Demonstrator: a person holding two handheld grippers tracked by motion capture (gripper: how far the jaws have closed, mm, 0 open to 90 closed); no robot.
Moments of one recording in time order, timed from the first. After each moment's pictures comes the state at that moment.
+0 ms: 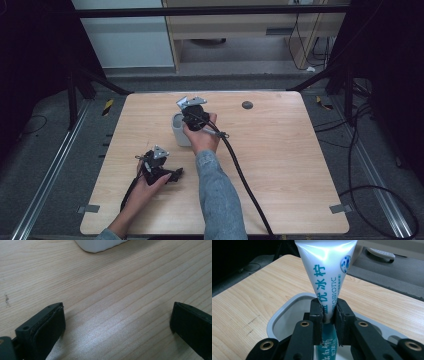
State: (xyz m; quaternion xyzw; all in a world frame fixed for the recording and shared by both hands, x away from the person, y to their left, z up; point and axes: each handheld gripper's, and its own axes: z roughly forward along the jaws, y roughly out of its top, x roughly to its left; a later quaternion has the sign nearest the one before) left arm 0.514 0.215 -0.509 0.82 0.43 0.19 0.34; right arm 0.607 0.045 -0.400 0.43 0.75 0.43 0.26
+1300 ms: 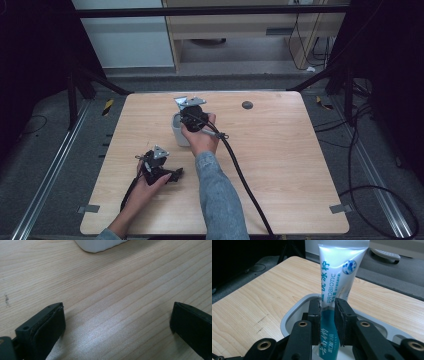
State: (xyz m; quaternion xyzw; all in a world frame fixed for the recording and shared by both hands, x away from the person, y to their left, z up) left arm 0.515 0.215 -0.509 0.82 0.43 0.19 0.34; right arm 0.599 0.047 -0.393 0.42 0.76 0.44 0.25
